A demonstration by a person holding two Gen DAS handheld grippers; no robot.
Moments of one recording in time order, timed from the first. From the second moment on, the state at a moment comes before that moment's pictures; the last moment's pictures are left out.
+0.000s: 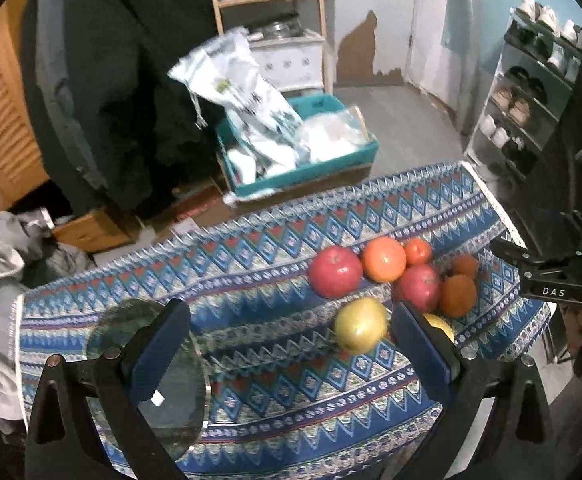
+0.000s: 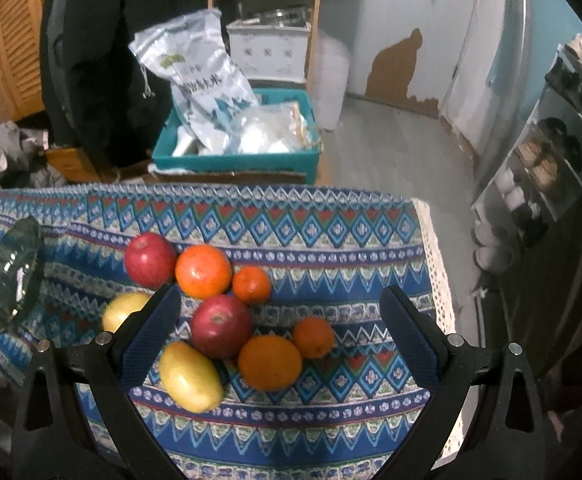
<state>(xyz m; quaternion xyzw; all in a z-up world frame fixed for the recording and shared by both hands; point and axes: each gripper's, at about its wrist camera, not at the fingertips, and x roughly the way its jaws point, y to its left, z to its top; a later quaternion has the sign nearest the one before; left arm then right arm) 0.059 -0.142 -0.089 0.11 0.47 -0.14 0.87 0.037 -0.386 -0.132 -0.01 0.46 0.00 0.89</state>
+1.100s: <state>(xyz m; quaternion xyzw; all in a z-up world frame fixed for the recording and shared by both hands) 0.104 -0.196 -0.239 0.13 0.60 -0.18 0.77 0.057 -0.398 -0.257 0.00 0.61 0.05 0.79</state>
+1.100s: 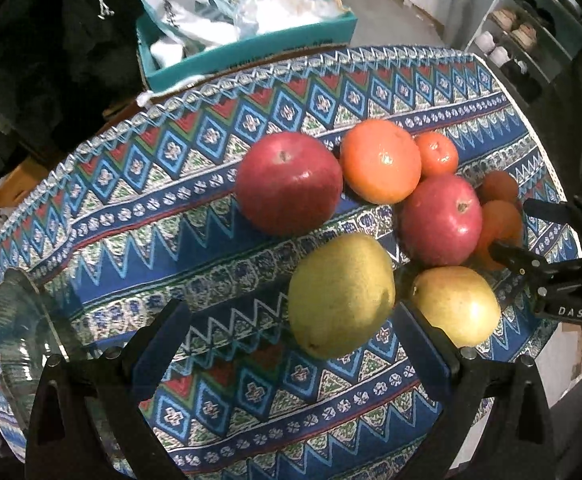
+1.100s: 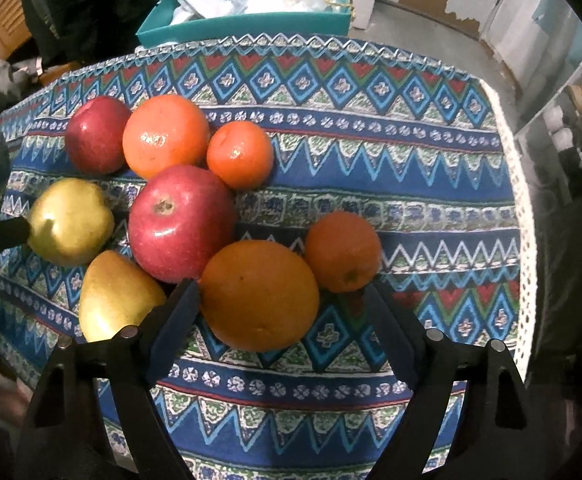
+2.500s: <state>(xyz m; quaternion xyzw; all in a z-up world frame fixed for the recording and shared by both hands) 0.087 -0.211 -0.263 0.08 0.61 -0.23 0.75 0.042 -0.396 -0.232 -0.01 0.55 0.05 0.83</state>
